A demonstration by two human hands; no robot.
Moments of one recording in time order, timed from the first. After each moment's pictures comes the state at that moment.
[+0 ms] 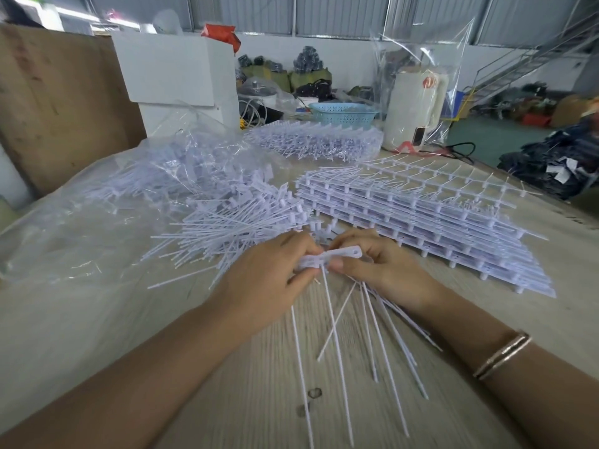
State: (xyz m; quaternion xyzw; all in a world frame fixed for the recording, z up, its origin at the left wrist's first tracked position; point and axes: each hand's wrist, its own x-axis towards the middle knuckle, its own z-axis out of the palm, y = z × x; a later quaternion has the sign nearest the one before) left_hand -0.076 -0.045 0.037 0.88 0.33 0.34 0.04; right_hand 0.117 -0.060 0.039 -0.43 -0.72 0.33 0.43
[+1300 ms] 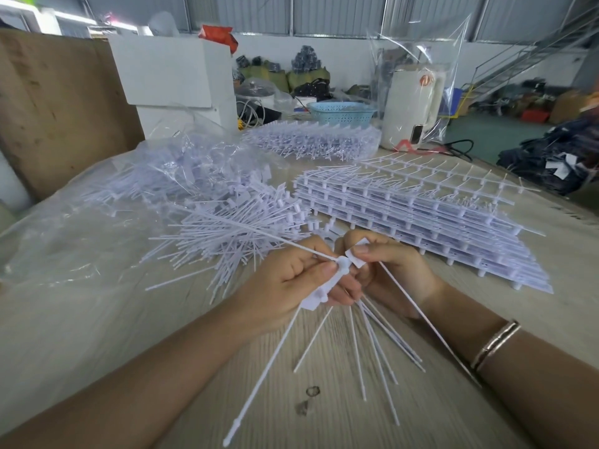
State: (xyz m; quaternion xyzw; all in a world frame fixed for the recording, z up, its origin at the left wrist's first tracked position) left_hand -0.058 -0.057 0.036 0.70 0.14 0.38 0.59; right_hand 0.119 -0.052 0.031 -0.22 -0.57 0.62 0.49
